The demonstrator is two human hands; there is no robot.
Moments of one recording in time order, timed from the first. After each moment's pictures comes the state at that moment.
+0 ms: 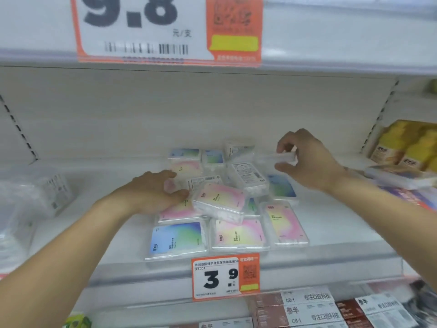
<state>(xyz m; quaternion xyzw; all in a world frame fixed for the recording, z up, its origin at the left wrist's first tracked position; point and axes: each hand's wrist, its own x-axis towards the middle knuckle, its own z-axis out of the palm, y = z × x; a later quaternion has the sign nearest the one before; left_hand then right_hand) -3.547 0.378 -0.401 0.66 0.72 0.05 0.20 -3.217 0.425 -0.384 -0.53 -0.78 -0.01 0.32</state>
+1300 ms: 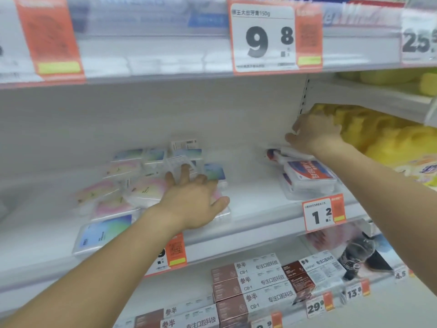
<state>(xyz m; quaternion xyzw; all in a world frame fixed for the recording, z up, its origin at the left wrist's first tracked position) -3.357 0.335 -0.408 0.84 0.55 -0.03 0.01 -3.076 0.392 -0.347 -0.80 -0.57 -0.09 0.13</state>
